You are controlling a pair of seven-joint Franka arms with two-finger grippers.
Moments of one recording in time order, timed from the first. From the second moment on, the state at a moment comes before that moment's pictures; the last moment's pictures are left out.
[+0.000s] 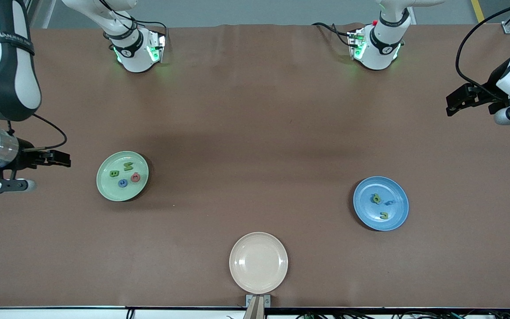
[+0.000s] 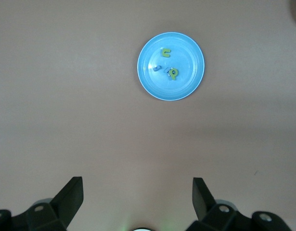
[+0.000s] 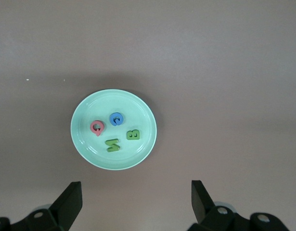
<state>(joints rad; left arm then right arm) -0.01 0.02 -0.10 -1.51 0.04 1.48 -0.12 -0.02 0.26 -0.03 -1.57 -0.05 1.70 -0.09</state>
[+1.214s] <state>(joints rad) -0.02 0.01 -0.11 -1.51 0.04 1.48 -0.11 -0.04 0.25 -0.02 -1.42 -0.04 1.55 -0.09</state>
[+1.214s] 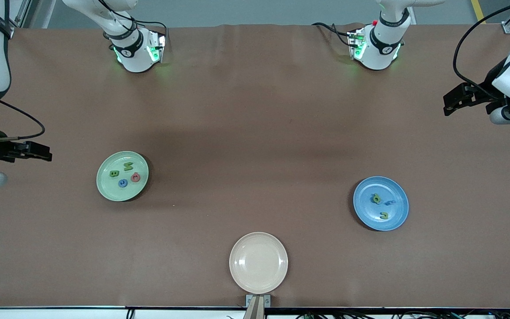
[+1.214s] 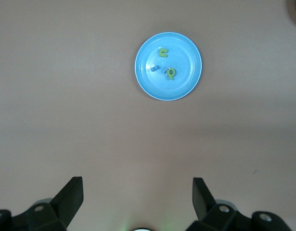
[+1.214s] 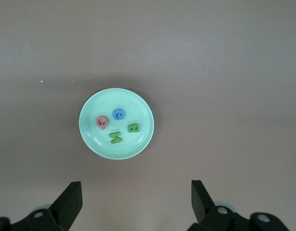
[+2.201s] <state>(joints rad) -0.01 -0.04 -0.11 -1.58 0.04 1.51 -0.11 0.00 0.00 -0.06 -1.60 -0.01 1.53 -0.09</state>
